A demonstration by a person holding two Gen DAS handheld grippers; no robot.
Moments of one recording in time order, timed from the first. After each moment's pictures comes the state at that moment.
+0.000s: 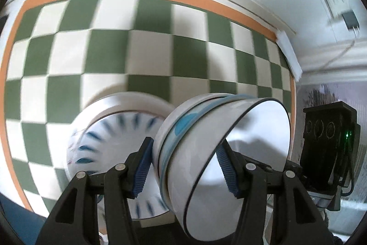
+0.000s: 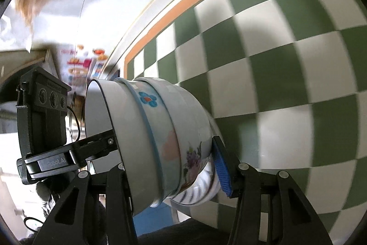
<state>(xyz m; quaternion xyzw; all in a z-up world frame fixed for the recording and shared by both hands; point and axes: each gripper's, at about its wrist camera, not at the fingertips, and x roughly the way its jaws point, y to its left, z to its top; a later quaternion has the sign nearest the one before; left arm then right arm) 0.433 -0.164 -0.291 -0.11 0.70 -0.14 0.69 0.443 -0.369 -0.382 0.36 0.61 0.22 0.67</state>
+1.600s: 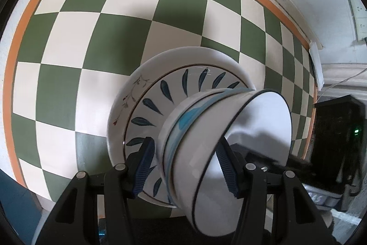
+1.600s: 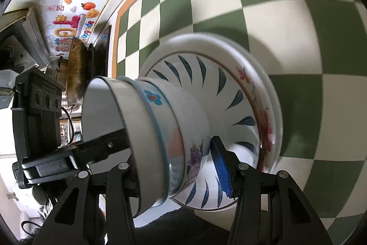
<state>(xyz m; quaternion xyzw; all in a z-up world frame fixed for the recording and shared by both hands) 0.387 -0.085 -0.330 -0.15 0.72 -0.08 0.68 0.421 -0.289 -0.411 0.29 0.67 0.25 0.64</state>
